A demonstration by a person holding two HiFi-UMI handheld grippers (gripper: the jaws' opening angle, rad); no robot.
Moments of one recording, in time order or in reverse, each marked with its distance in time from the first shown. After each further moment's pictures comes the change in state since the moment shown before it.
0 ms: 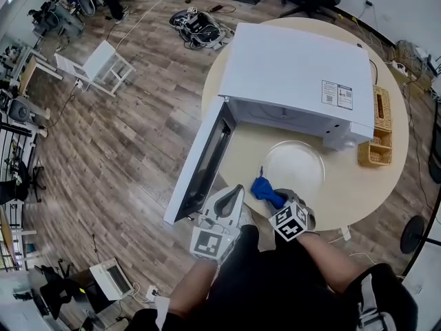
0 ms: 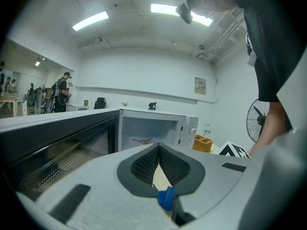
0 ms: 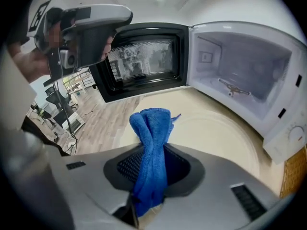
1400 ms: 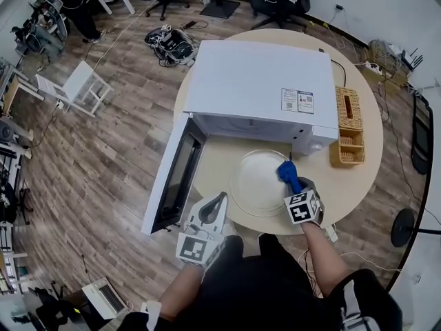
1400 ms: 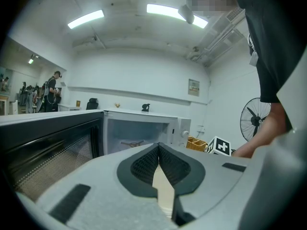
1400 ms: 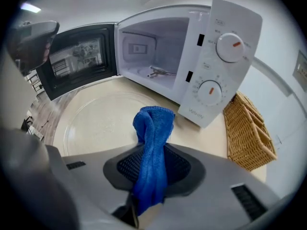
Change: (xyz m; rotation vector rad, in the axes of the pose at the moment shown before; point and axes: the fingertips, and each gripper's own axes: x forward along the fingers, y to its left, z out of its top) left arm 0.024 -0.038 0.008 0.013 -0.028 -0.089; right arm -0.071 -0.169 -0.089 0.263 0.069 -0.443
